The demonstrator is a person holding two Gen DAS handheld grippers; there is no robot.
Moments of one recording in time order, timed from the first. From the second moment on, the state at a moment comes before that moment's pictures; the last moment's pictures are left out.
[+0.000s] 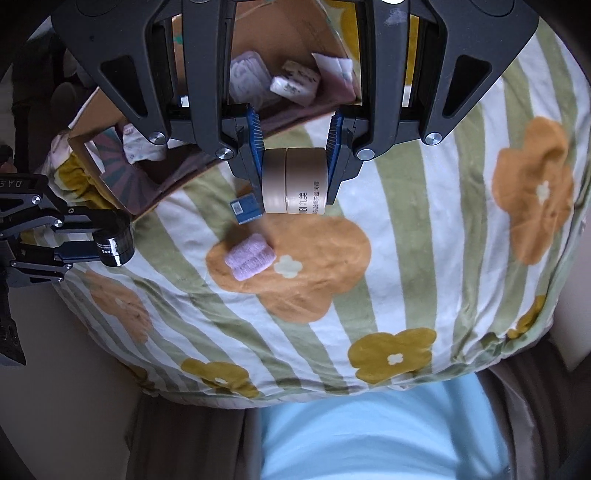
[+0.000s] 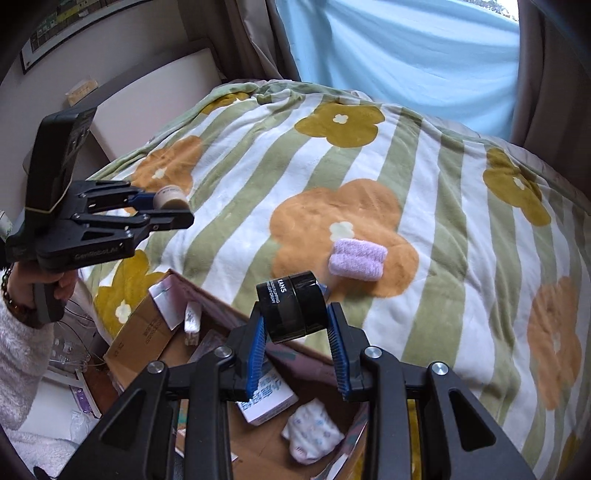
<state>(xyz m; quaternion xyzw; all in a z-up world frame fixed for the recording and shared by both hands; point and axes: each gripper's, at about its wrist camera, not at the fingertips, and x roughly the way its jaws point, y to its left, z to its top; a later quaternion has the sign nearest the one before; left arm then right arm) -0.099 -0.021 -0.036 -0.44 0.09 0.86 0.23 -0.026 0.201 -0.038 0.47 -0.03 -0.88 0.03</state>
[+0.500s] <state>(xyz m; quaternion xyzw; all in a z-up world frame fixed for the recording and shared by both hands) -0.007 -0.018 -0.057 -0.43 0.07 0.88 0.19 0.052 0.168 -0.074 0.46 -0.04 -0.89 -0.04</state>
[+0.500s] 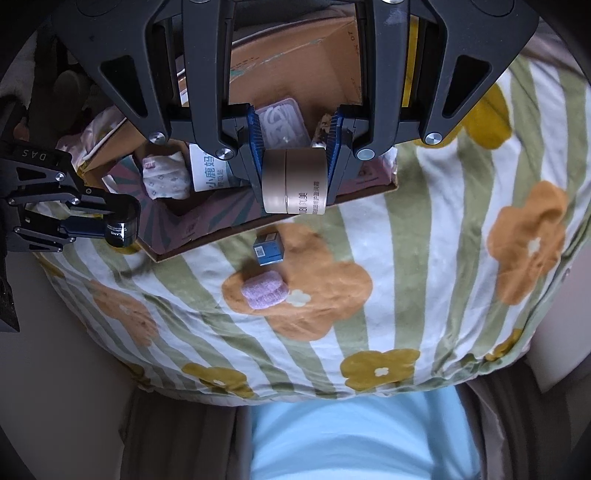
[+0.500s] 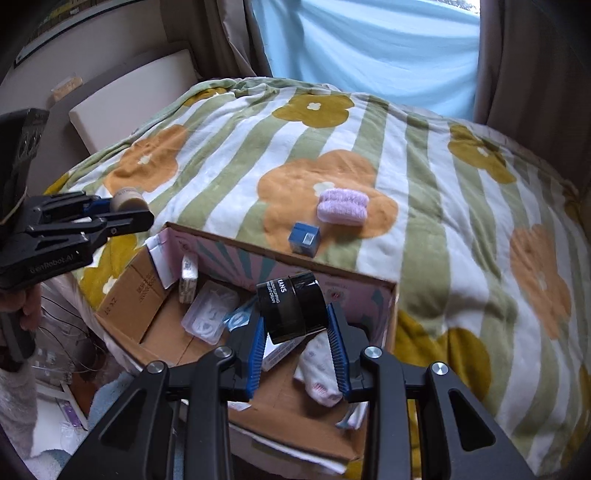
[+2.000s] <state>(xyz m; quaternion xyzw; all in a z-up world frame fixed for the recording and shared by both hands) 0.022 -0.026 -0.121 -0.46 0.07 0.87 0.17 0.064 0.169 -0.128 0.50 -0.07 -0.86 -0.07</state>
